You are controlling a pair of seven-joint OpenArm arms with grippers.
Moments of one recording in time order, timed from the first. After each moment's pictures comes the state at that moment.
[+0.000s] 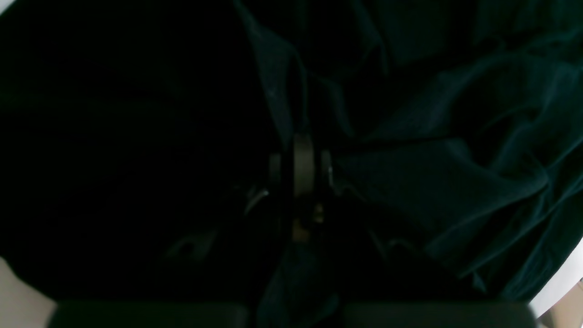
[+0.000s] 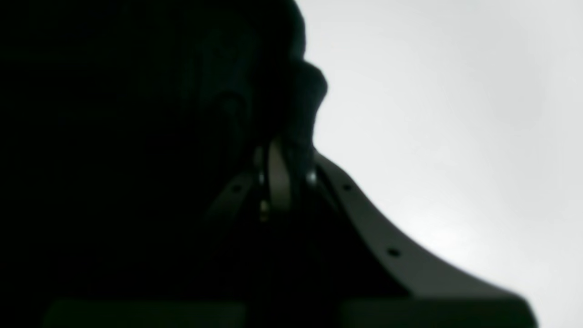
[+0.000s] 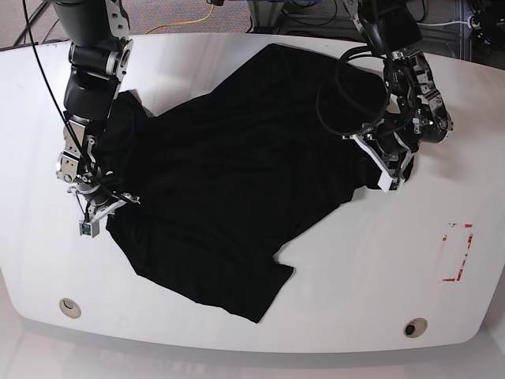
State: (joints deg) left arm -2.1 1.6 -25.6 90.4 -19.1 -32.3 69.2; right arm 21.9 16.6 18.3 46.3 9.7 22.5 -26.5
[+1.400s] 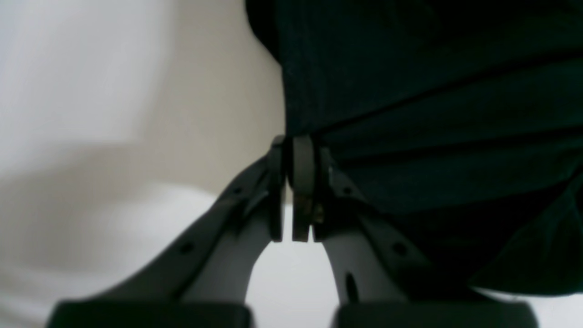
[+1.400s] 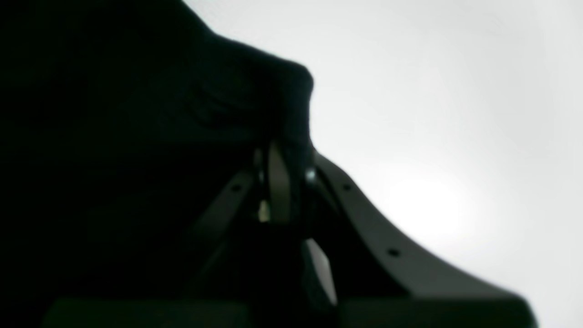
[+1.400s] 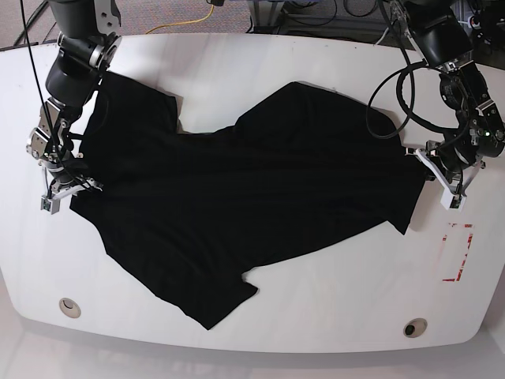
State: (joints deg) left arm -4.7 -13.8 -29.2 92.2 -20.3 -34.4 69.9; right arm 17.9 20.7 32.0 46.6 10.6 23.4 -29.1
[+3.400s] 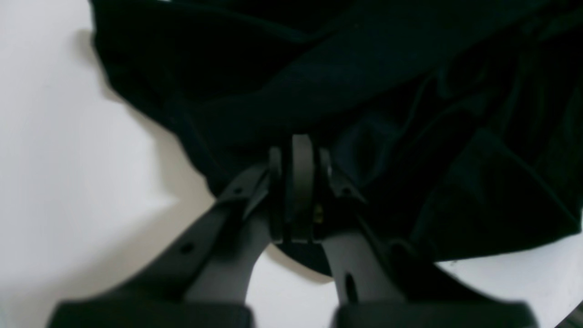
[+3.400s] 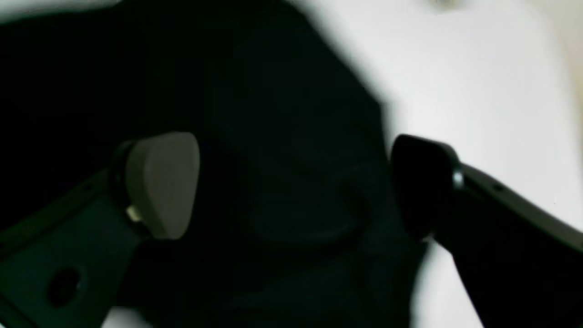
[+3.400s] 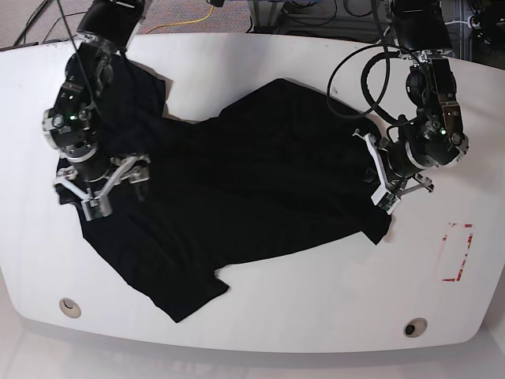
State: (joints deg) left arm -2.2 -10.8 -11.9 101.0 -19.2 -41.8 67.0; right arm -0.8 7.7 22.2 107.8 9.5 33.5 -54.0
